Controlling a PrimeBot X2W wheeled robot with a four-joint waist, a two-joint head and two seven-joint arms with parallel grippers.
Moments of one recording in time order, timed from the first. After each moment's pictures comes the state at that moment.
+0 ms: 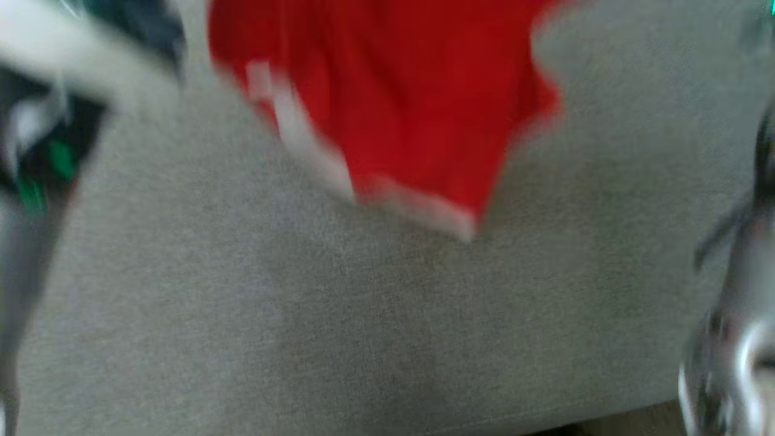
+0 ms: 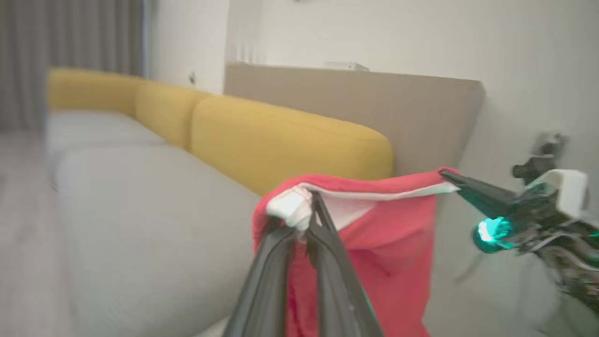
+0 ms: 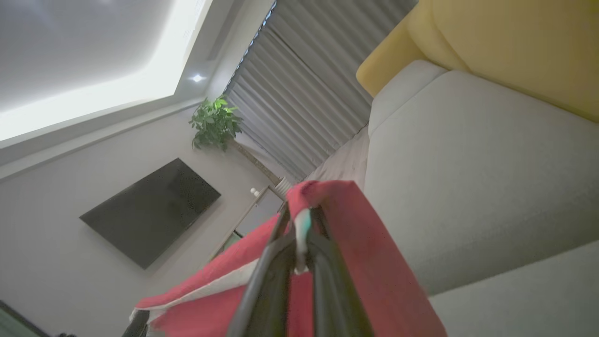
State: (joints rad) left arm -0.89 0.50 -0.40 -0.22 -0.91 -0.10 0.39; right arm -0.80 -0.05 -0.18 -0.01 1.04 0.12 0.61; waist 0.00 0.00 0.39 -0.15
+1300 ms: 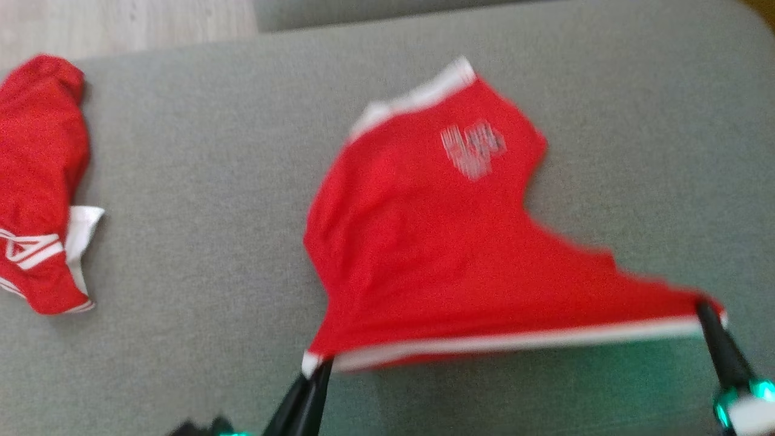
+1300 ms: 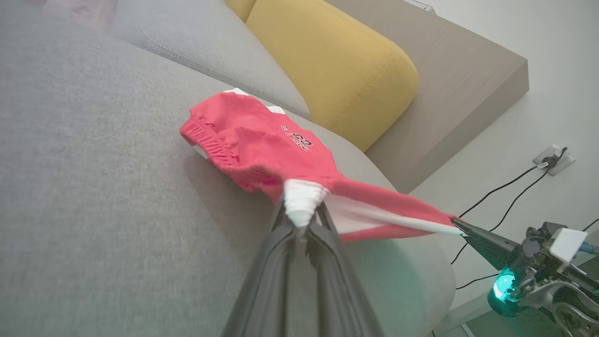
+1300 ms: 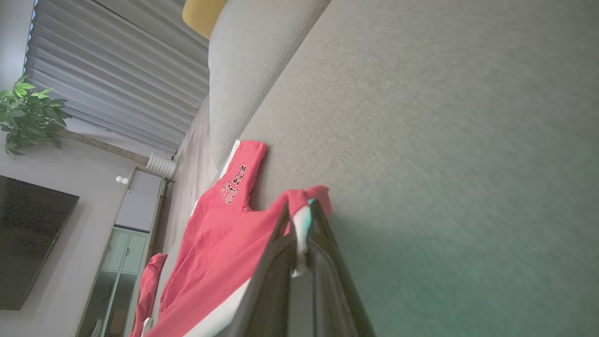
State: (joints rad) left arm 0.14 0.33 -0.62 -0.12 -0.73 -0.05 -0.25; right arm 0.22 -0.02 -0.29 -0.15 1.00 0.12 0.45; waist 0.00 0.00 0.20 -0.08
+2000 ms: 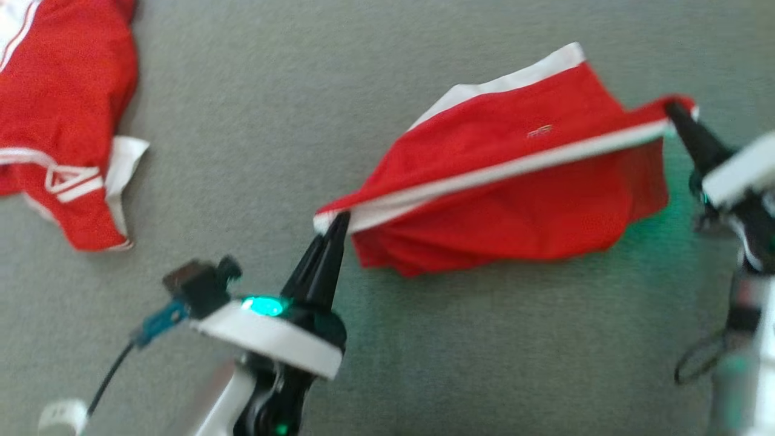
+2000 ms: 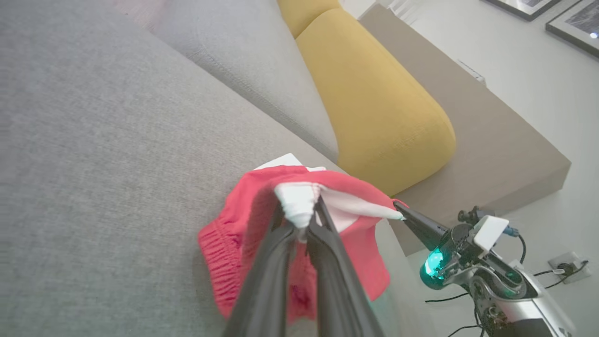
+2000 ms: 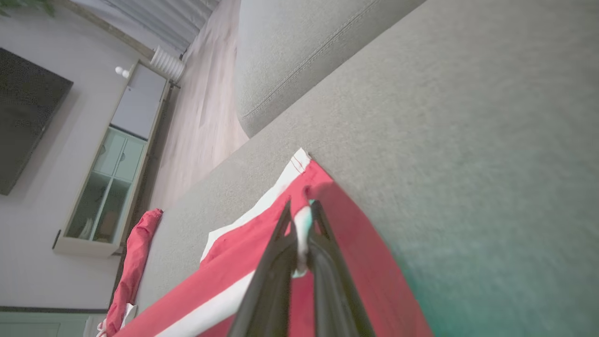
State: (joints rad) left arm -0.18 0.21 -0.56 -0.11 -0.99 -0.03 0.00; right arm -0.48 -0.04 -0.32 0.16 0.69 0.12 0.76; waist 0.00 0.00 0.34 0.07
